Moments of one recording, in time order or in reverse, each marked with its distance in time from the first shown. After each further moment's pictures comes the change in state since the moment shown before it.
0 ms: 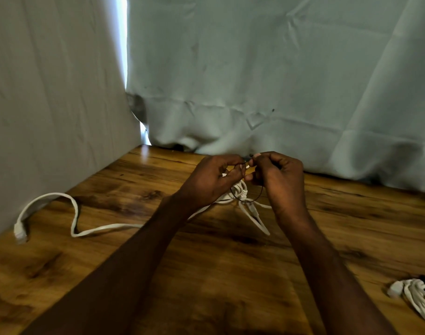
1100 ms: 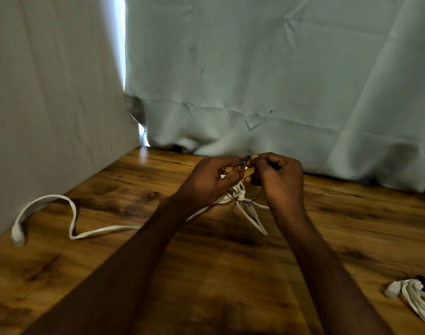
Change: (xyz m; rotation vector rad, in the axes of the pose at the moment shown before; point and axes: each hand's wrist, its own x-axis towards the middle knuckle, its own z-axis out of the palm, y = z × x) left_hand 0.002 -0.005 0.000 0.047 -0.010 0.019; right_hand 0.002 0.004 0.000 -0.038 0.029 -0.057
